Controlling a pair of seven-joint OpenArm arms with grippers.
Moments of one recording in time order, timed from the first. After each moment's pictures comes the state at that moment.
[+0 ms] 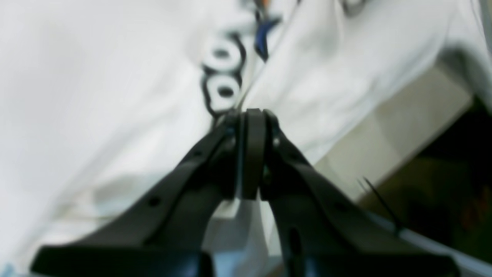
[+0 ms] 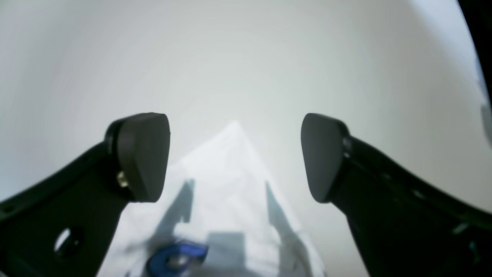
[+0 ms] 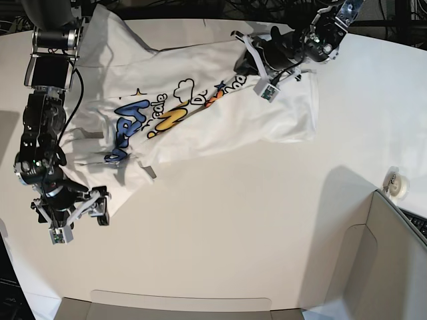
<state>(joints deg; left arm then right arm) 18.6 -26.6 20.7 110.9 -35.7 -4.5 47.7 18.8 19.2 8.0 93.2 22.8 16.9 -54.5</state>
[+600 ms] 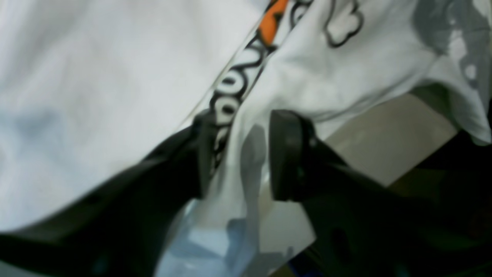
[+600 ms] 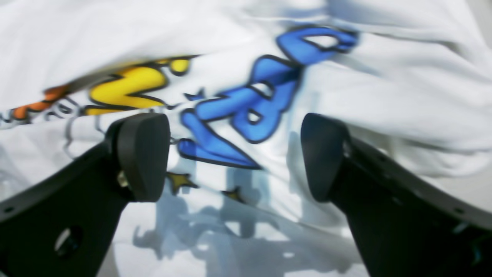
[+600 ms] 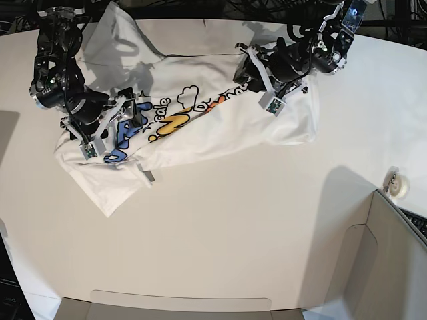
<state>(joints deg) 16.6 -25.3 17.9 114.5 -36.1 -4.3 54.2 -7.4 17.6 7.6 112.6 32.7 17.1 -68.0</state>
